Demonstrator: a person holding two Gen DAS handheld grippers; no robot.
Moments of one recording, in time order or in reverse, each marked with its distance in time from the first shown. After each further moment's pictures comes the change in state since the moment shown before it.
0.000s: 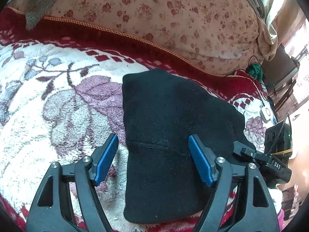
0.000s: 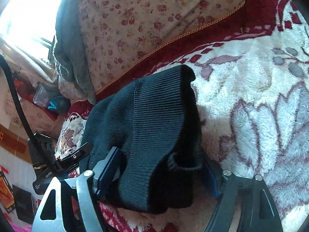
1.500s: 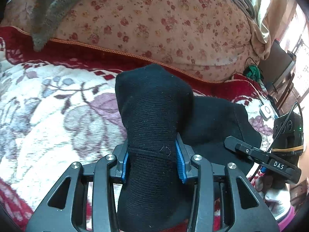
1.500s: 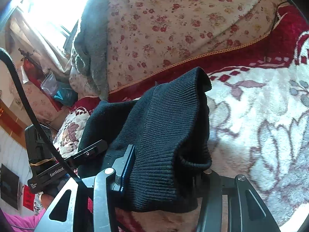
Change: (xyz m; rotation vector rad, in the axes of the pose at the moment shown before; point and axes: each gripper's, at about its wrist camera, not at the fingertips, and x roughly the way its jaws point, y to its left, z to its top) left arm -0.041 -0.008 -0.007 0.079 -0.119 0.061; right arm -0.001 0.060 -0.012 -0.166 -0.076 0.006
